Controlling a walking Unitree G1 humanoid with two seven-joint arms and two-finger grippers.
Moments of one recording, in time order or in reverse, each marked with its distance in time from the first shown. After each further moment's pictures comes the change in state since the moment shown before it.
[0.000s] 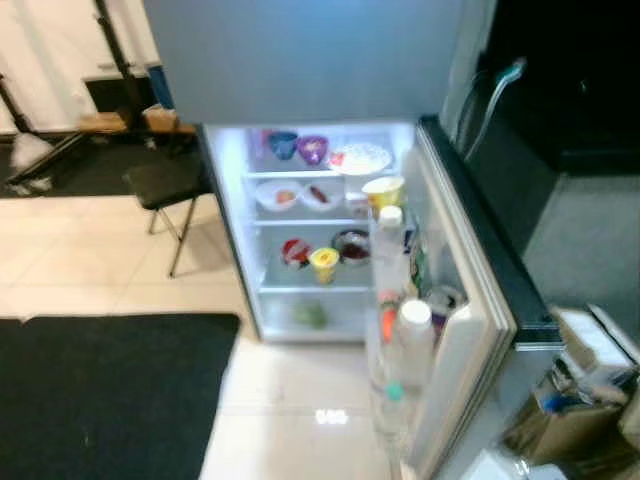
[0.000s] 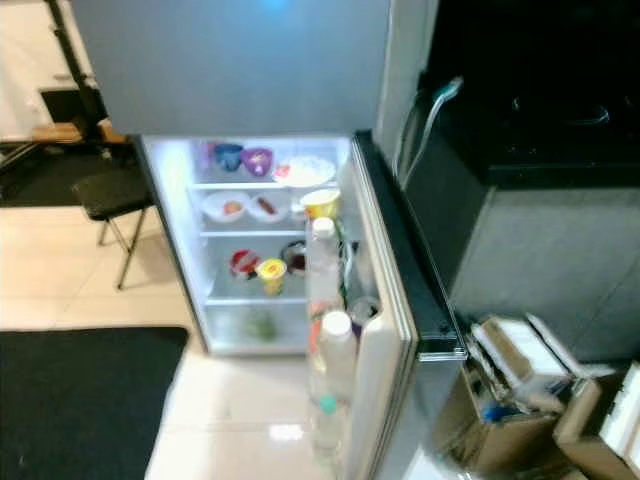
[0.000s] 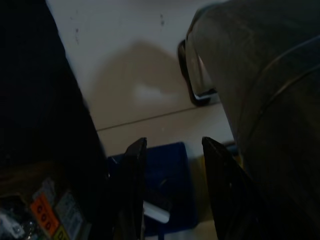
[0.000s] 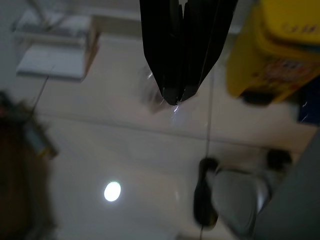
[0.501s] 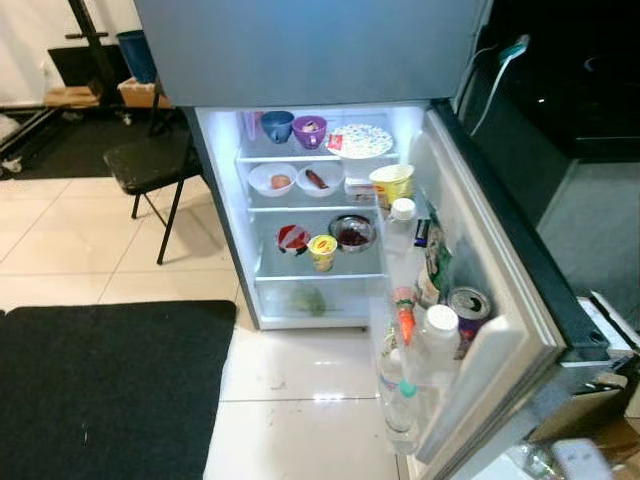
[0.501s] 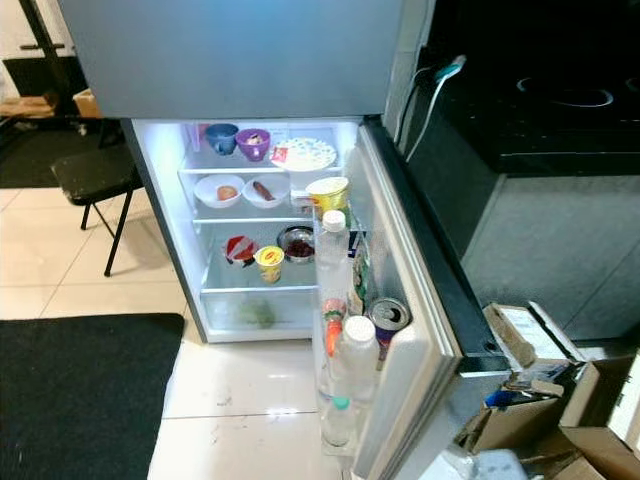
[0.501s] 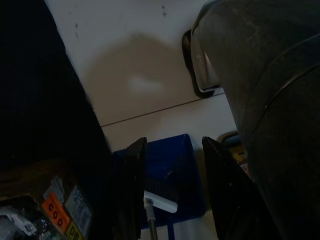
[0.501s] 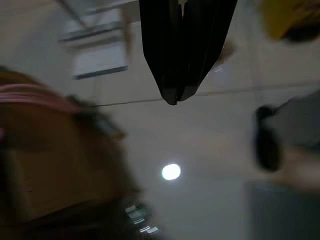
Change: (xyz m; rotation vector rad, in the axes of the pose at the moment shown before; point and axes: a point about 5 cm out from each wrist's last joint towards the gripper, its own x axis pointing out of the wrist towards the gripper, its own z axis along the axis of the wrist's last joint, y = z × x) left arm 0.000 0.000 0.003 0.008 -0.007 -0.006; right arm -0.024 -0.056 0.045 0.093 -0.186 -0.381
